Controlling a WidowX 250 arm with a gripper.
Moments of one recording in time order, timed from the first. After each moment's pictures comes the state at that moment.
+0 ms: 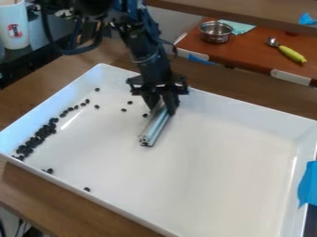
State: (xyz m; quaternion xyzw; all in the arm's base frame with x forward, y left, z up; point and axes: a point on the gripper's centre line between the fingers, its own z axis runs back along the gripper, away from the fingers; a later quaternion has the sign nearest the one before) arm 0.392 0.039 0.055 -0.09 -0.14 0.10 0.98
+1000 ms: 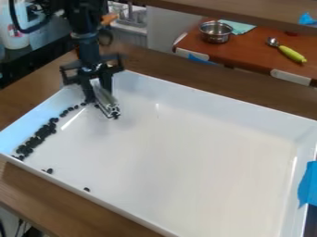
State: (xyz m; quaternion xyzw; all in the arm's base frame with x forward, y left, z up) arm 0.356 0.138 0.061 -0.03 0.02 0.48 0.87
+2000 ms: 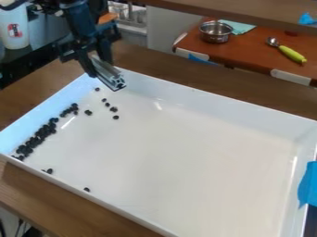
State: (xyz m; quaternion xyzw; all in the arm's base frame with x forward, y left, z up) arm 0.365 0.120 0.113 -0.12 -0.03 0.50 0.86
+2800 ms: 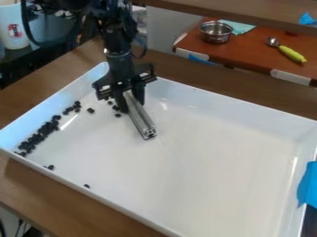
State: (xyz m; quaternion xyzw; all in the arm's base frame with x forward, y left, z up) arm 0.379 0.079 0.057 -0.05 -0.11 0.45 0.88
